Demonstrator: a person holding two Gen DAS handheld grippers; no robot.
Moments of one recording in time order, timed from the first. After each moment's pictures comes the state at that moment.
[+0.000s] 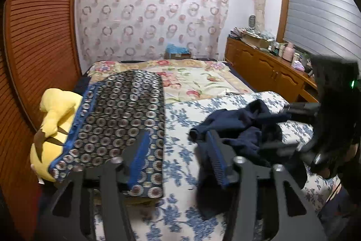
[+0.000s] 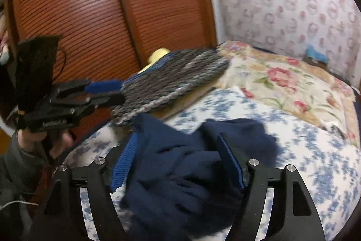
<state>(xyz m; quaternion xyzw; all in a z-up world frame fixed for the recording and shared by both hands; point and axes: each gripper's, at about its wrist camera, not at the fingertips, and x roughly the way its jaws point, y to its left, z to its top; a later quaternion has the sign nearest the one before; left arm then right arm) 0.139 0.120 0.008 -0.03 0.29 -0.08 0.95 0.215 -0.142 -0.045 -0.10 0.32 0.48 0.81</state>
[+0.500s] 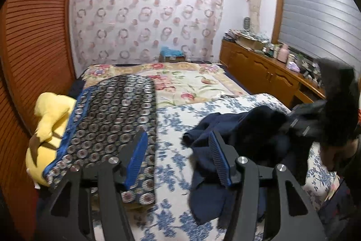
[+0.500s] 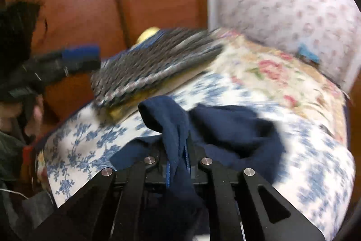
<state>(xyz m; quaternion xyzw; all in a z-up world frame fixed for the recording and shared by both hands) 0.148 0.101 0.006 -0.02 0.29 -0.11 0.95 0.223 -0.186 -0.046 -0.13 0.32 0.41 0.85</state>
